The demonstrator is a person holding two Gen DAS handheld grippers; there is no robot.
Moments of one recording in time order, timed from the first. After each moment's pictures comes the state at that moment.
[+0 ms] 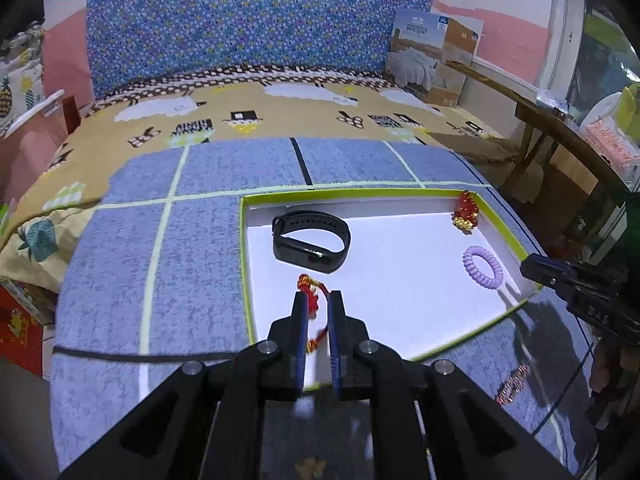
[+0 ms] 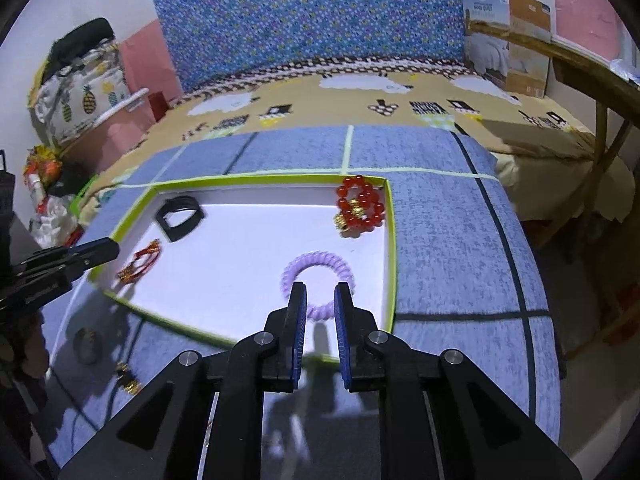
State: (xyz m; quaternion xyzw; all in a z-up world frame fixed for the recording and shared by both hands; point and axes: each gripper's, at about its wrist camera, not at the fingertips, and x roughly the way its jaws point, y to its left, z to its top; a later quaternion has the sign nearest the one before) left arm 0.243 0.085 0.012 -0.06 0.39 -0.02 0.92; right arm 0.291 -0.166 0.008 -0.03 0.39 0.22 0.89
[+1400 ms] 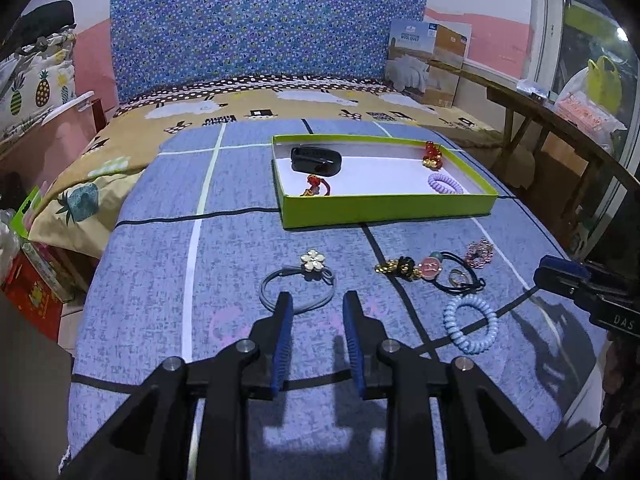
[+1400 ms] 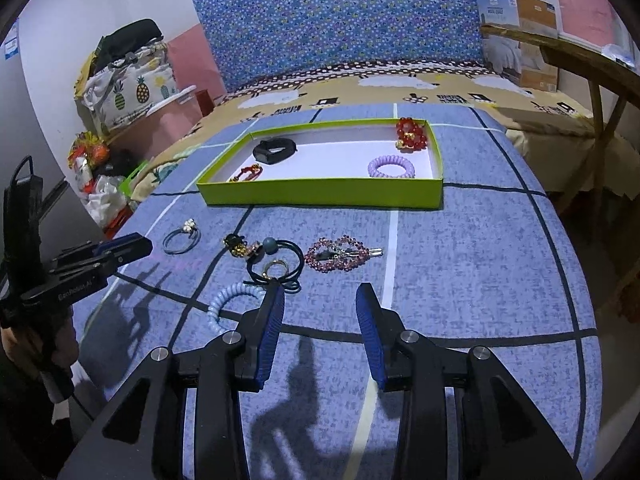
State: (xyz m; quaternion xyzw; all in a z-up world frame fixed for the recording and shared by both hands) left arm 0.112 0.078 -0.002 -0.04 0.37 0.00 0.93; right arm 0.163 -0.176 -0.004 -0.01 0.39 0.27 0.88
